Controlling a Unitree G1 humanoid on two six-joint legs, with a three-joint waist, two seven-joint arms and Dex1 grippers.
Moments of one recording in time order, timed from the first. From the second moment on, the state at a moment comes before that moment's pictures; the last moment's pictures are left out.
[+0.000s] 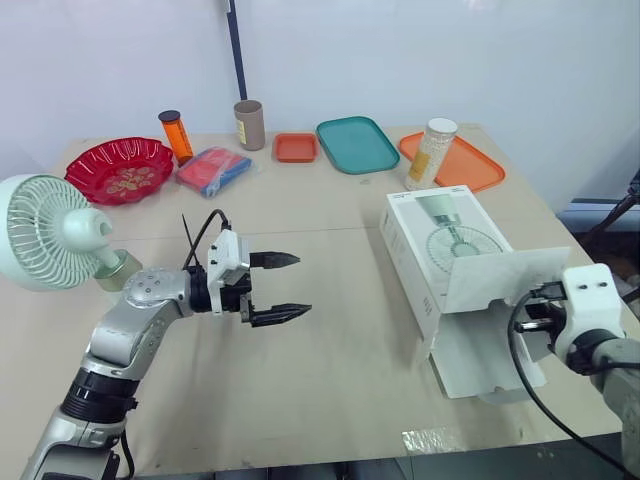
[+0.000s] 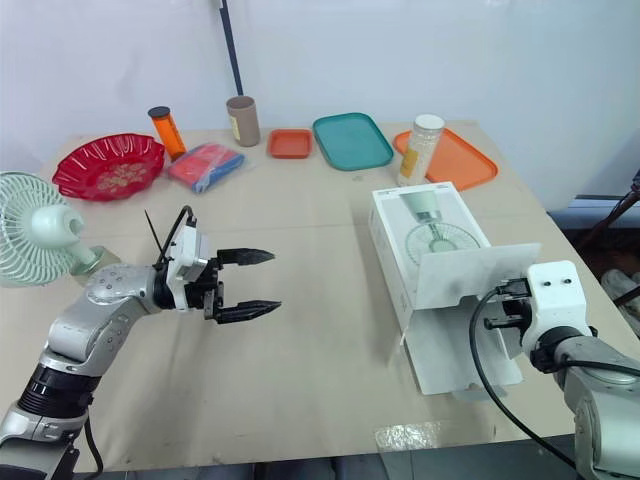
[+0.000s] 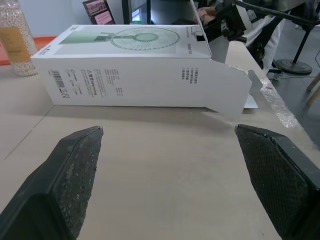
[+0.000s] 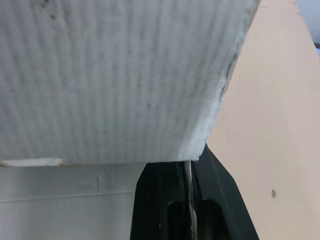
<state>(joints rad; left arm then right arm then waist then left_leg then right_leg) -0.40 0.53 -0.10 -0.16 -0.50 0.31 -1.11 0.04 -0.64 -0.55 -0.64 0.24 1.17 0.38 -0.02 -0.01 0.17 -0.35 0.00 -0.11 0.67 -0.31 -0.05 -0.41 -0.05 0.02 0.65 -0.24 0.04</state>
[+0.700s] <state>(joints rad) -0.41 0.49 -0.14 -0.13 -0.47 0.29 -1.11 -0.01 -0.79 -0.67 -0.10 0.28 0.94 0.49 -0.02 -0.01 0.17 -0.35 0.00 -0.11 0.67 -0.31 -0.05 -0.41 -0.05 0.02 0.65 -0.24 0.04</state>
